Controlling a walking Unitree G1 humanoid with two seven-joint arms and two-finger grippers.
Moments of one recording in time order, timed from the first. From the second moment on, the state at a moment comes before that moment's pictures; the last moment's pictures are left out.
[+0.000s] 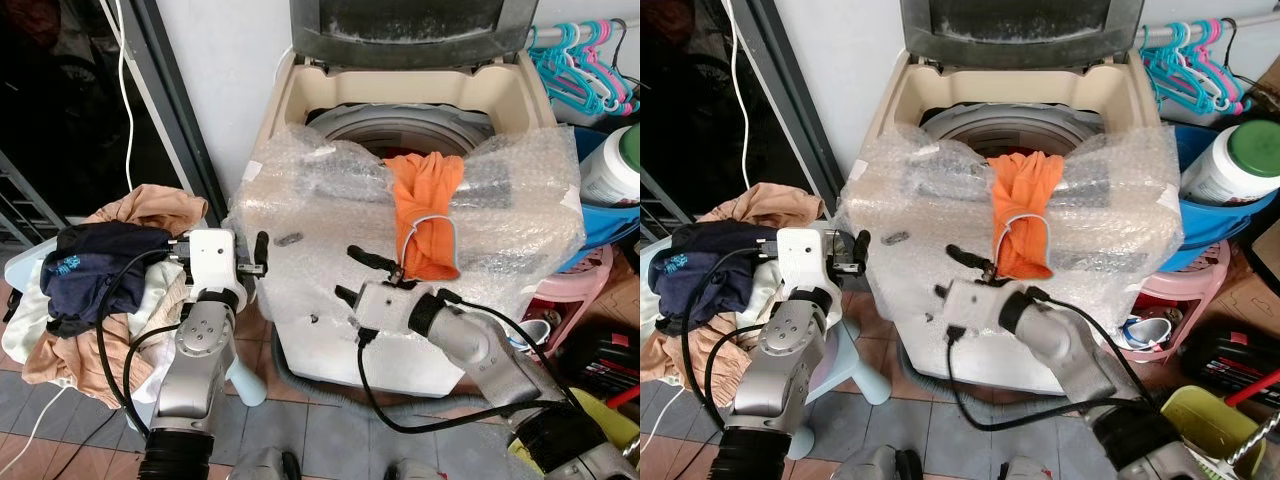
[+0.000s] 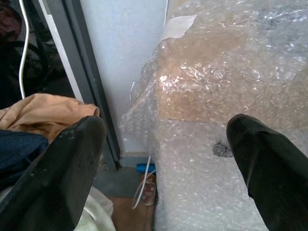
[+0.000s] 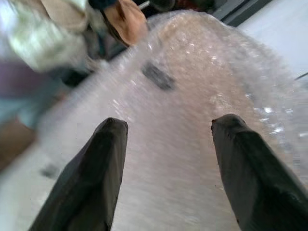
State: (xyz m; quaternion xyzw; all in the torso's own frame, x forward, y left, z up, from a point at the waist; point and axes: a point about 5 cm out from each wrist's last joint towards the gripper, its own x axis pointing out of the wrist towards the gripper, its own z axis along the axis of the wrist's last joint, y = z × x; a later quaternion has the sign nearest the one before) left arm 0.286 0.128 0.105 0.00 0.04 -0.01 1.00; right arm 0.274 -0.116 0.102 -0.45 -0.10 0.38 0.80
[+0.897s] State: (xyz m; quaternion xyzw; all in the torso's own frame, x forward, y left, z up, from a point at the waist) left arm 0.286 0.125 0.104 -0.01 0.04 0.00 1.00; right arm 0.255 -0.105 0.066 -0.30 0.00 0.46 0.84
